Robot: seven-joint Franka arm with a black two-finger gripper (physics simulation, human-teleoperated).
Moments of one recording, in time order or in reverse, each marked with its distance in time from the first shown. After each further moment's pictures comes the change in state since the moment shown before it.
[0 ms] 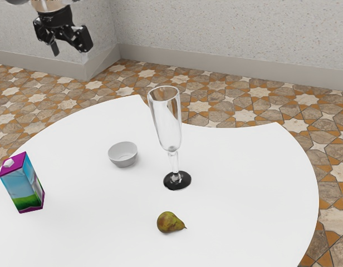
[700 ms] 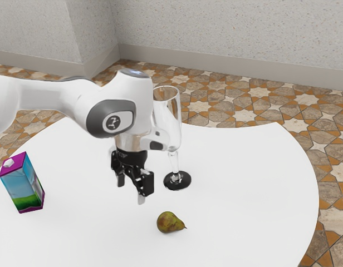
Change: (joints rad) arm -0.265 0.010 -0.110 -0.667 -0.141 0.231 0.015
